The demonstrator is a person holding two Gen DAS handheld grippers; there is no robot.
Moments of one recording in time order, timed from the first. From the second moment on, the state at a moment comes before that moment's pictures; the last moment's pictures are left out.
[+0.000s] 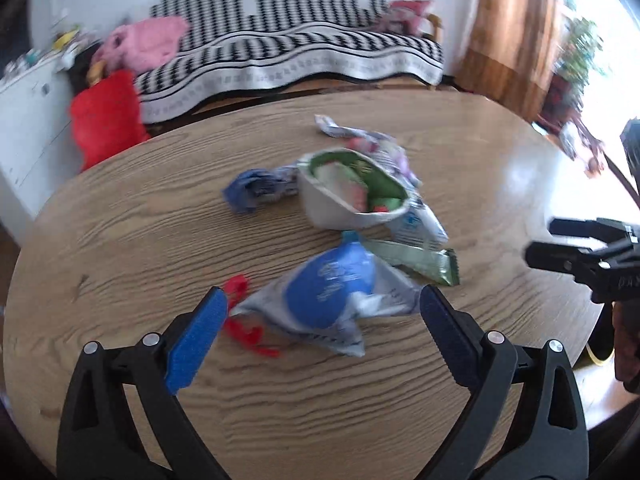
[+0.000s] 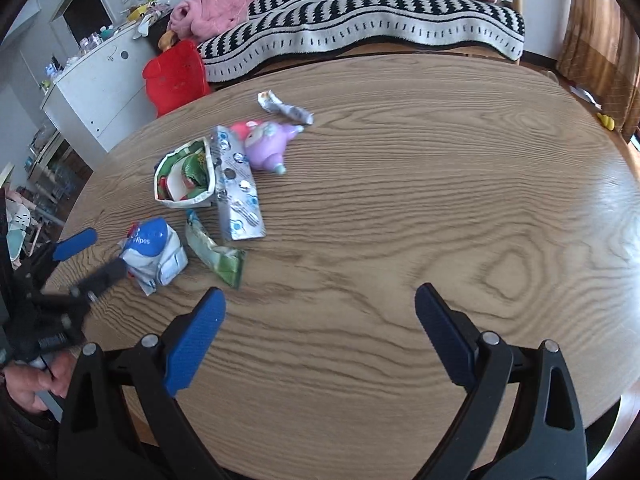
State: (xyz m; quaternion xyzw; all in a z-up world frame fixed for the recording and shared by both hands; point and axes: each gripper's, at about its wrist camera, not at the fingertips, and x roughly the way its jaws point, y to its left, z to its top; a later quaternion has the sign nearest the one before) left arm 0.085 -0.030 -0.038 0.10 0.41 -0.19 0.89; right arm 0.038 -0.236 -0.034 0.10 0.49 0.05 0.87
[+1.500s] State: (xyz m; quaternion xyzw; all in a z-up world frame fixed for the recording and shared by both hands) left arm 0.044 -0.113 0.018 0.03 0.38 -0.24 0.89; right arm -0.018 -0.314 0.012 0.08 0.43 0.00 0.90
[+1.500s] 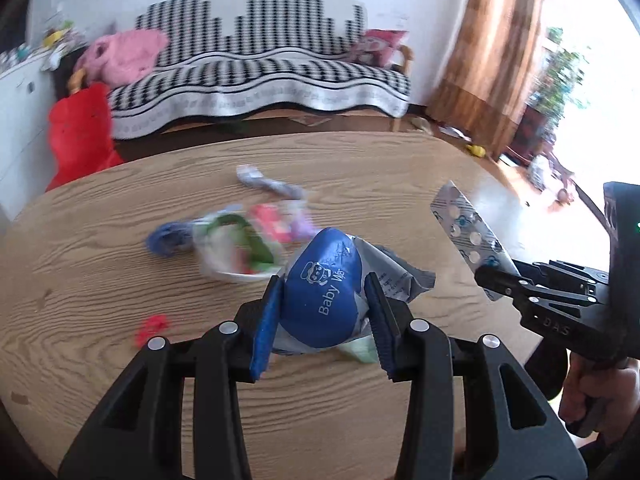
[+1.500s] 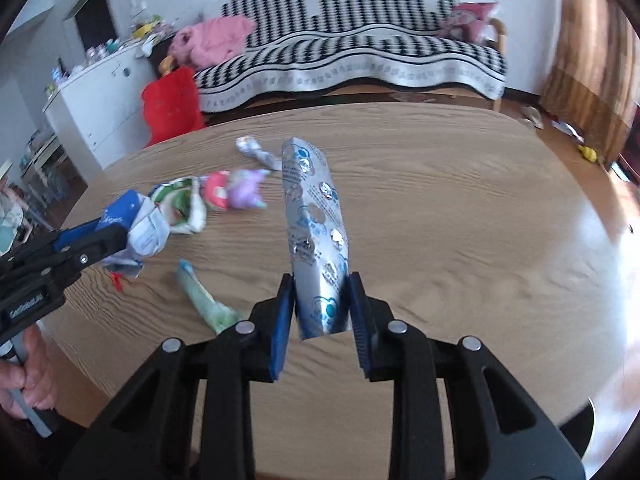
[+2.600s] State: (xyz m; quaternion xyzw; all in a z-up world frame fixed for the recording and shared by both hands) left arm -0.157 -0.514 -0.113 0.18 0.43 -0.51 0.73; right arm -0.343 -0.647 -0.087 0.24 0.48 -0.27 0.80
